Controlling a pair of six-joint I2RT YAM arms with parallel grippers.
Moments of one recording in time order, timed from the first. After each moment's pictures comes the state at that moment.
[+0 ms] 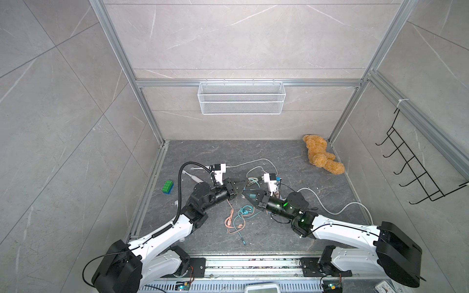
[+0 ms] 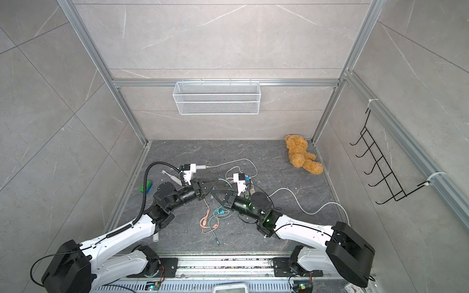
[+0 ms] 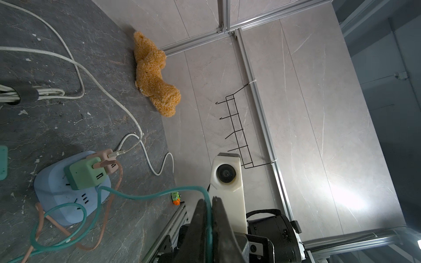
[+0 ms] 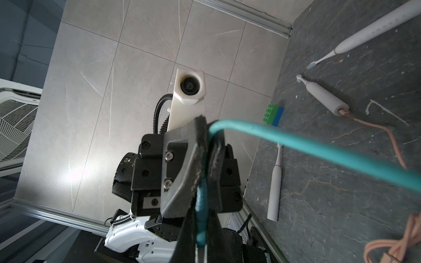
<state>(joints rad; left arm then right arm) -0.67 1.09 0.55 0.60 0.43 -1.28 0.91 1.26 0.53 0.82 -0.25 1.27</state>
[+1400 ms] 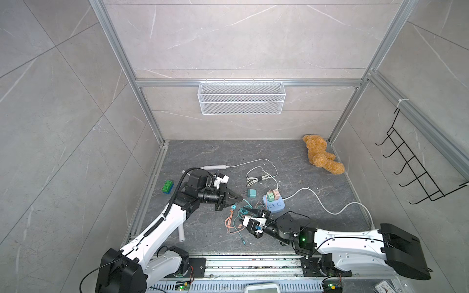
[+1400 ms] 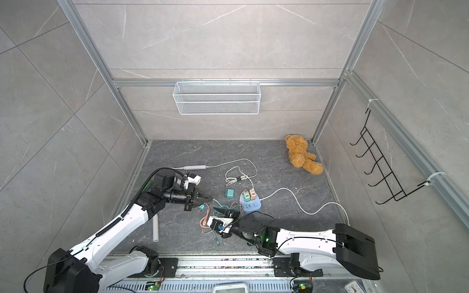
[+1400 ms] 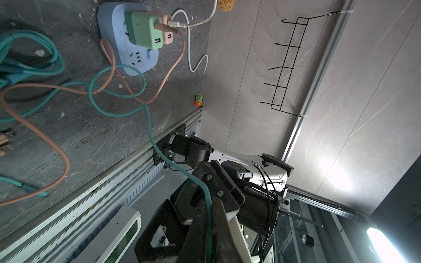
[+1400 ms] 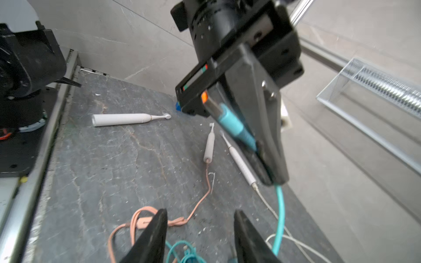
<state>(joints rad) -0.45 1.10 0.77 -0.28 1.04 -1.16 1.25 1.22 0.44 0.66 0.22 -0.57</state>
